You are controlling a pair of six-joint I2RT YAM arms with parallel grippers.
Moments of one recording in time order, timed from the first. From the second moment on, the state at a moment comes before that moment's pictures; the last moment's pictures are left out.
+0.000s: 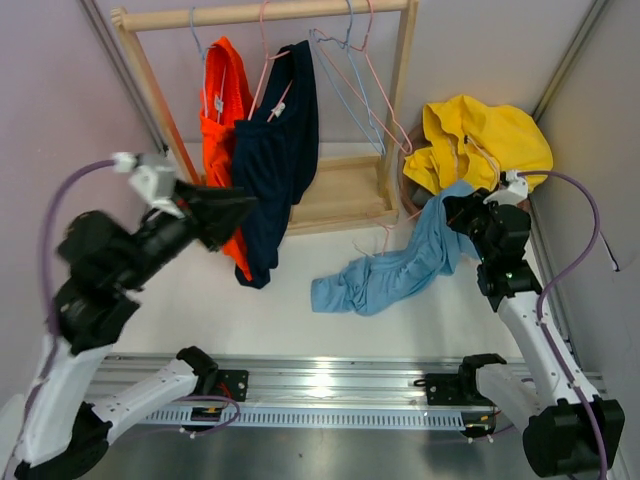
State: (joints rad) left arm -0.61 0.78 1.44 -0.52 0.14 -0.17; right arm 0.11 0.93 0.73 0.07 -0.04 0.52
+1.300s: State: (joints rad) left arm -0.75 2.00 1.04 0.77 0.37 -0.47; right arm 0.12 0.87 0.75 -0.02 0.01 0.45
